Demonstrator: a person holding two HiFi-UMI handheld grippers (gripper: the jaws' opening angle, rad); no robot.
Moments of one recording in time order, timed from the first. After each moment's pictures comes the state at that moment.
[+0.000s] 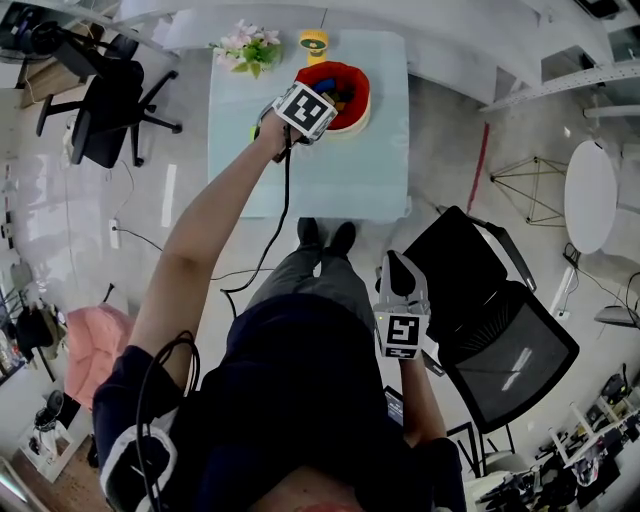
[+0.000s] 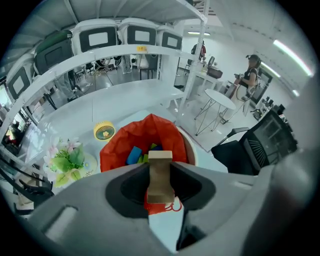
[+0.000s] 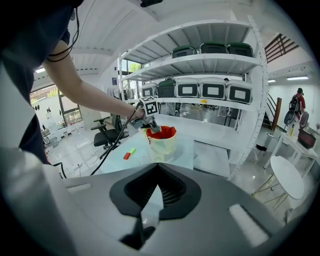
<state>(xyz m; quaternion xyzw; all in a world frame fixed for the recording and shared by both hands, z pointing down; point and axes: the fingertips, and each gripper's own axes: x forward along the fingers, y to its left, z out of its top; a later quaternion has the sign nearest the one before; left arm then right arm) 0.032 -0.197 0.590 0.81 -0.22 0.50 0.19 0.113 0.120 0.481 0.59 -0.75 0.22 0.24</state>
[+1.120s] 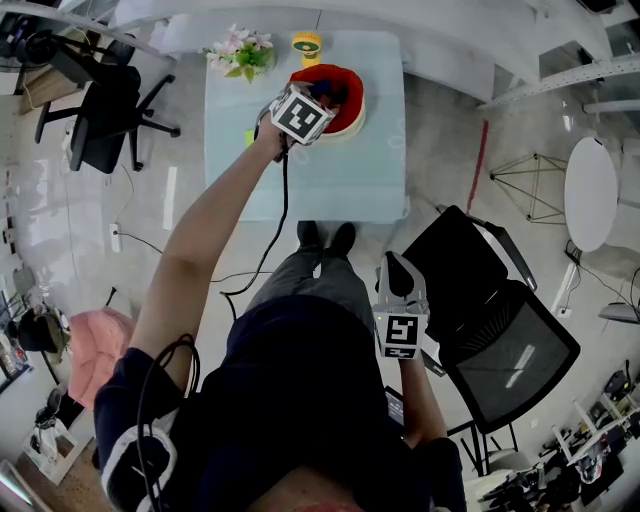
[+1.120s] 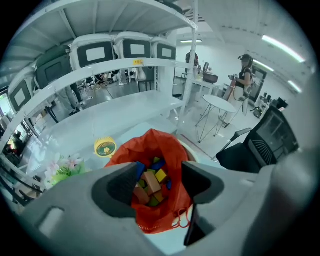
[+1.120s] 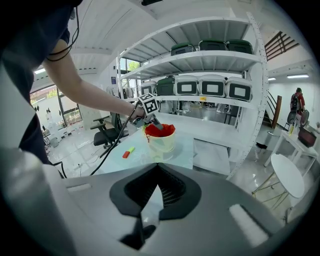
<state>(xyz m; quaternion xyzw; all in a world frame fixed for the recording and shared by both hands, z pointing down) 0.048 -0.216 0.577 0.84 -0.24 0.47 0.13 0.120 0.118 0.489 0.58 -0.74 0.22 0.24</state>
